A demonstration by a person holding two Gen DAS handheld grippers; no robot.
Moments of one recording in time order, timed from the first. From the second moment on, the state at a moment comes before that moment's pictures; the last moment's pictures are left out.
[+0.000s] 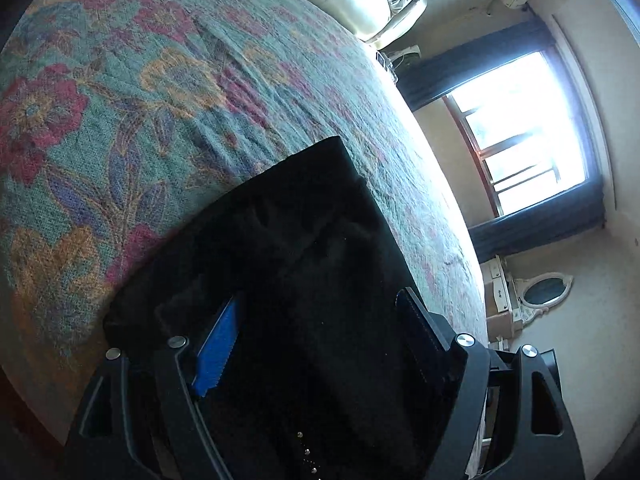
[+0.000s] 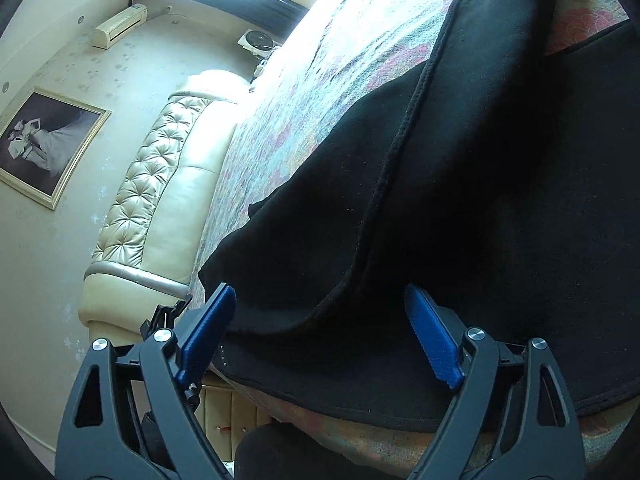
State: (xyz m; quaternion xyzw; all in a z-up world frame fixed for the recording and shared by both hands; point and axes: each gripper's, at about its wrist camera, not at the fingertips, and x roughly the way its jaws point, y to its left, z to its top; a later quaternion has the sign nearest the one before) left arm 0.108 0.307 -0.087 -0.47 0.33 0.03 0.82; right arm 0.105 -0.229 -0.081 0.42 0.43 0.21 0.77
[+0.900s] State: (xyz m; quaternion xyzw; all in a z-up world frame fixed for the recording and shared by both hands) left arm 0.086 0.323 -0.069 -0.49 0.31 0.01 0.82; right arm 0.092 -0.227 -0.067 0.44 0.41 0.19 0.78
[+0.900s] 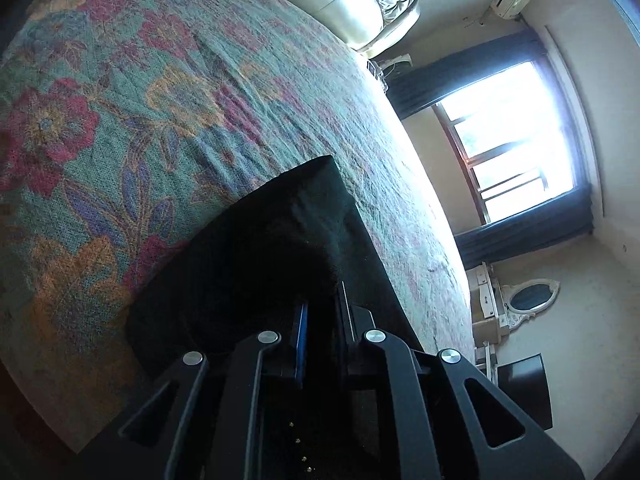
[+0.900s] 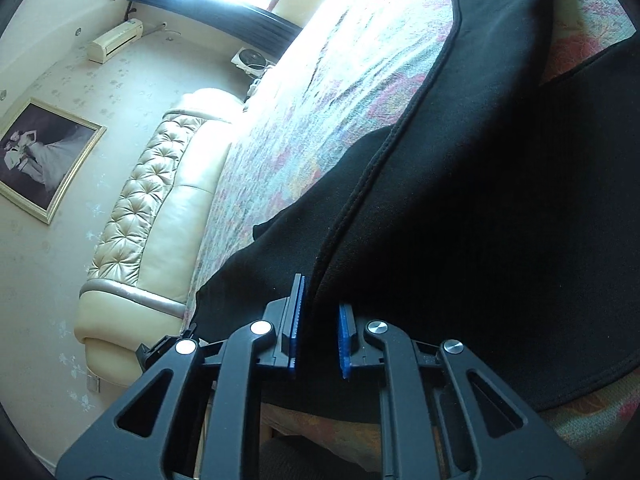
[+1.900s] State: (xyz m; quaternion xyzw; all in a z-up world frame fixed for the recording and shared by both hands) left arm 0.005 0.330 -0.036 -0.40 0.29 0.05 0.87; right arm 0.106 -0.339 0.006 0.27 0.38 0.10 0.88
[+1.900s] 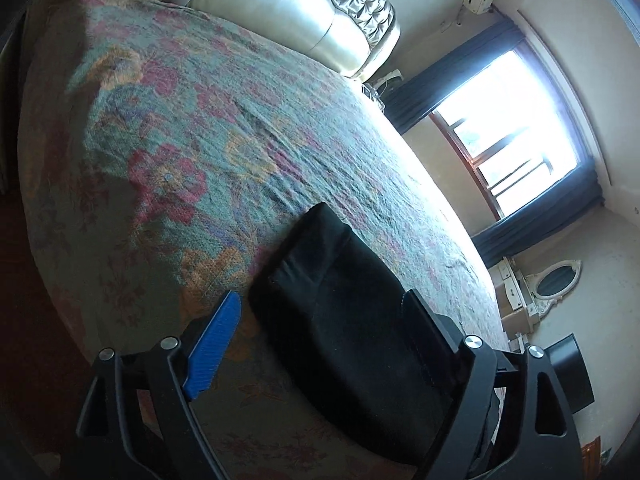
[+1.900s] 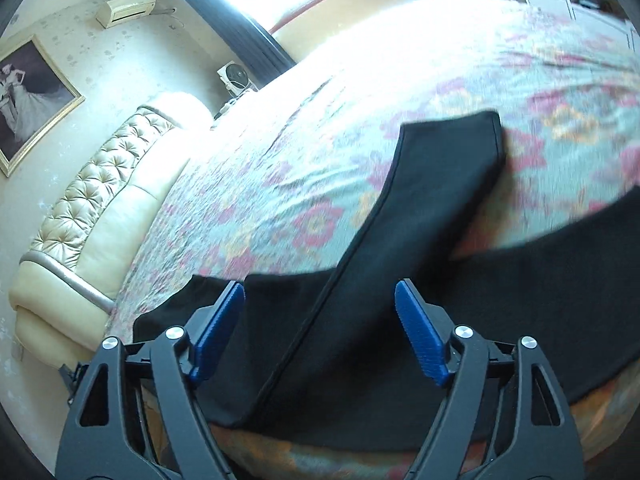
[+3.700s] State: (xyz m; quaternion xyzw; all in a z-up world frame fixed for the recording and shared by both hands) left arm 0.087 0.015 -0.035 -0.24 0.44 -0.05 0.87; right arm -0.005 -0.533 -0.065 0.38 0.40 0.01 0.84
